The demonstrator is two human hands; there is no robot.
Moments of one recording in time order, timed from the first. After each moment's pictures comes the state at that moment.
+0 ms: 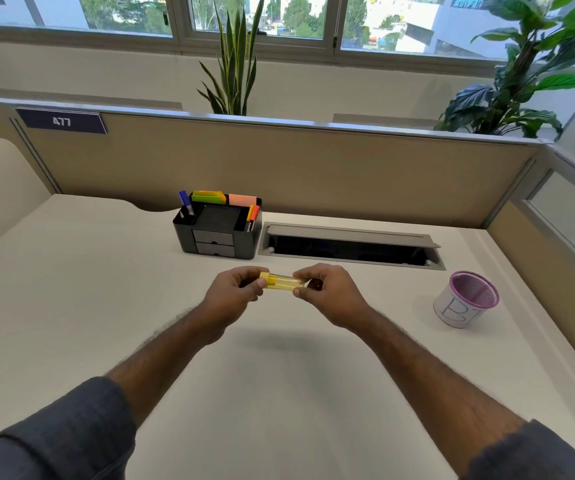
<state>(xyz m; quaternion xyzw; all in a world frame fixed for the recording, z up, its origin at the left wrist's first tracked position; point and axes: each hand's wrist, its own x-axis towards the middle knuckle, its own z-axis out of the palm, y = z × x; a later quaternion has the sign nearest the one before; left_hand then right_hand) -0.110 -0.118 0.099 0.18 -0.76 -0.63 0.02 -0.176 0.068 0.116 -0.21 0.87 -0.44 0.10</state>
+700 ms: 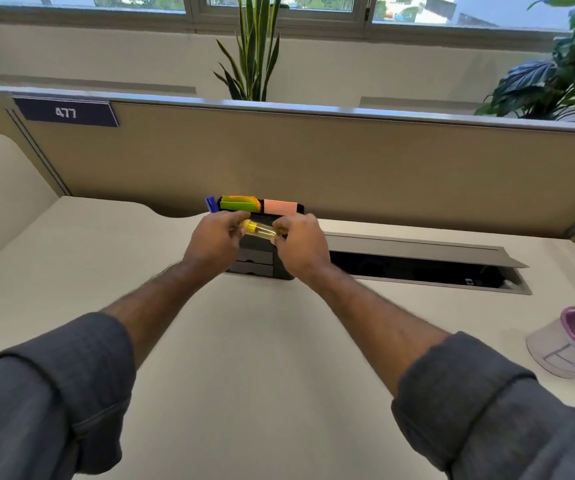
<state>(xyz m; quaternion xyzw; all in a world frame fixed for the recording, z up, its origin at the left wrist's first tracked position) -0.230 -0.285 0.097 0.09 -0.93 -0.29 0.21 -0.287 -0.129 0.097 -0.26 0.90 -0.35 -0.08</state>
